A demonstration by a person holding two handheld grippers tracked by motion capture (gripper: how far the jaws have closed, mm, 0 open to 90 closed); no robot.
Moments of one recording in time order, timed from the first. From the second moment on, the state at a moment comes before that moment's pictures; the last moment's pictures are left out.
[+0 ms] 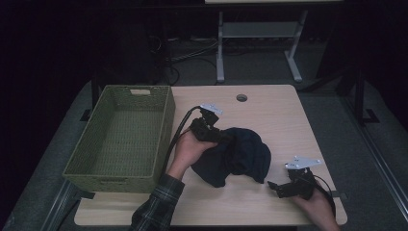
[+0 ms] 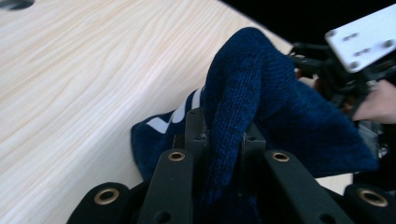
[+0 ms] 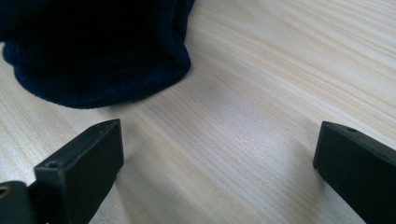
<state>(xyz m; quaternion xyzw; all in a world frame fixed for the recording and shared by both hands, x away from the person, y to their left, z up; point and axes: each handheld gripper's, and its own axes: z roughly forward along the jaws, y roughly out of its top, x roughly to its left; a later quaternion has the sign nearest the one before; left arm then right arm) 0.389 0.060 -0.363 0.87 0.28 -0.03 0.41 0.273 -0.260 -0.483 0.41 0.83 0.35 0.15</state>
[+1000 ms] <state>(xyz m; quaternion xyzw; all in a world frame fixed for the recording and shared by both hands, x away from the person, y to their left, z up) 0.388 0.087 -0.406 0.87 0.36 0.04 0.34 0.273 -0.260 -0.483 0.41 0.83 0.35 0.15</state>
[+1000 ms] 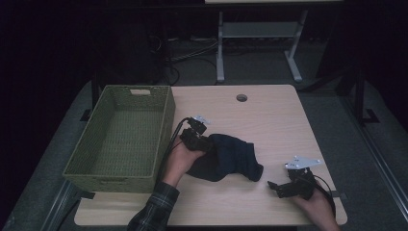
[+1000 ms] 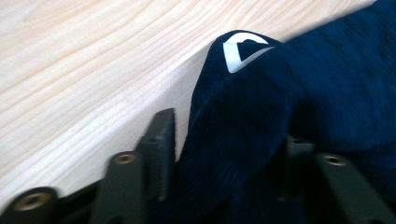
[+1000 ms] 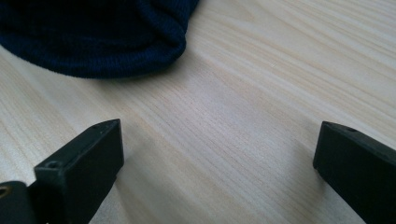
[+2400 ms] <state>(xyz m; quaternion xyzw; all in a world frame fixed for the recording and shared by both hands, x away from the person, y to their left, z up) 0.291 0.107 -0.397 0.89 0.32 0.06 0.33 0.273 -0.260 -0.483 0.41 0.83 0.35 0.15</state>
